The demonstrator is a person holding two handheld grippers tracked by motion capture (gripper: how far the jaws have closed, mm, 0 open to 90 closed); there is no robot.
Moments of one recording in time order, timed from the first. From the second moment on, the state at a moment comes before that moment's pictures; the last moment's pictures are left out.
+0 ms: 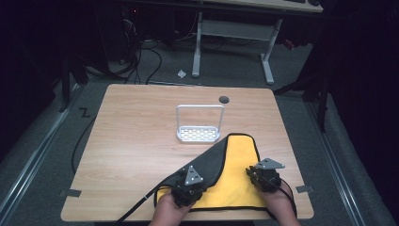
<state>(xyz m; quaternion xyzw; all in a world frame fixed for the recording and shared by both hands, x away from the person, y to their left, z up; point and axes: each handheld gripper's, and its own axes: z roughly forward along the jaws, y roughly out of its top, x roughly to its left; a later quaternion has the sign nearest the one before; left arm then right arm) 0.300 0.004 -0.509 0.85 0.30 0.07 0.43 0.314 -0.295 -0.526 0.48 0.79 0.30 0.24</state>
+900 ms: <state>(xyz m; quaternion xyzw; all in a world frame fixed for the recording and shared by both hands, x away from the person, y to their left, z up) 0.429 0.143 -0.510 0.76 0.47 0.10 0.44 0.302 -0.308 -0.527 0.49 0.78 0.30 0.24</state>
